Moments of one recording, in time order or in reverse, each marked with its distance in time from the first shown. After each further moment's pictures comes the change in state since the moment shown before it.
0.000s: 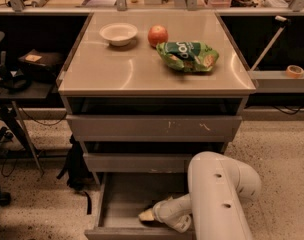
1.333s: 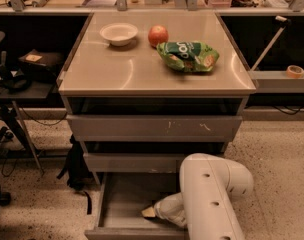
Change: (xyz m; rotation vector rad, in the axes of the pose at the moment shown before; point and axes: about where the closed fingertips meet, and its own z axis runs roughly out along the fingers) arm 0.011 -0.016 0.025 -0.005 0.068 0.076
